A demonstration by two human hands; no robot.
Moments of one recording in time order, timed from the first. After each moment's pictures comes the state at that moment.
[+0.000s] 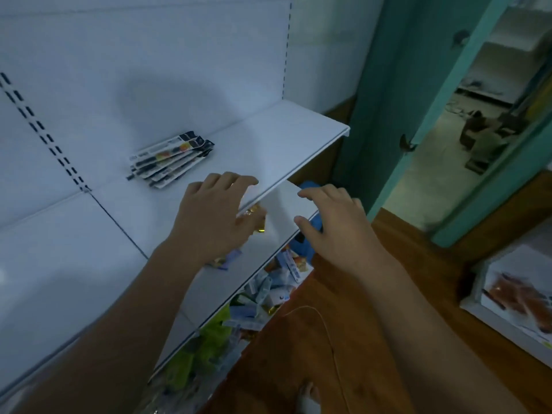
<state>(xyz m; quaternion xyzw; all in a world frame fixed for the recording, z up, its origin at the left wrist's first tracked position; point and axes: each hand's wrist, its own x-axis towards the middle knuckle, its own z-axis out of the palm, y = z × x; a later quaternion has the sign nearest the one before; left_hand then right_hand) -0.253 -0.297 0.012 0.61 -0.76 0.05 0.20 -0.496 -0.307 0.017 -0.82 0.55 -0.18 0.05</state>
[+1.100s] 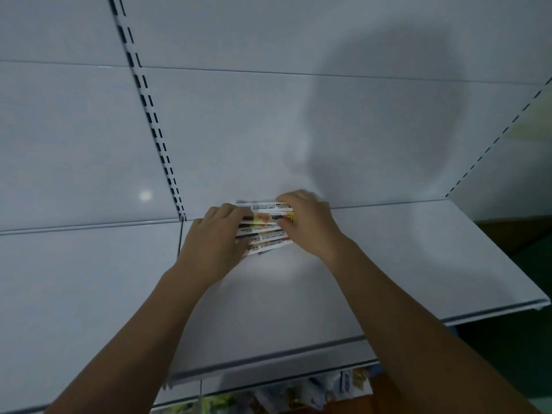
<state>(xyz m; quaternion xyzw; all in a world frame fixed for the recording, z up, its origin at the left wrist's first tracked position) -0.115 -0.400 -0.015 0.85 -0.48 0.02 0.21 -0.230 -0.592 -0.009 -0.95 0.22 -0.14 0.16</state>
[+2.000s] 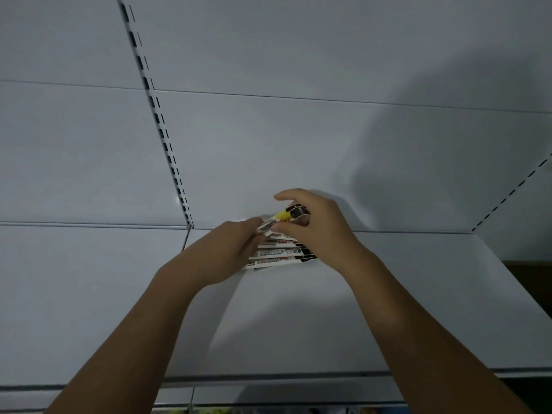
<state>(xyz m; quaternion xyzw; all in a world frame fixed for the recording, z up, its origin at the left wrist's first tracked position) -0.130 -0.418 0.022 0.81 -0.52 -0.09 0.25 -0.251 -0.605 0.045 -0.87 0.09 -0.19 0.44</state>
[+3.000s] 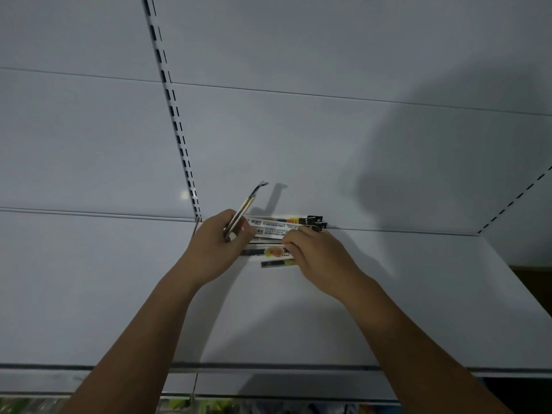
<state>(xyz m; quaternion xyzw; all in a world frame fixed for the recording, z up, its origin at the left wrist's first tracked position) -0.135 -0.397 0.002 0.83 -0.32 -0.07 0.46 -0.265 -0.597 -0.014 -0.98 0.04 -0.14 0.14</state>
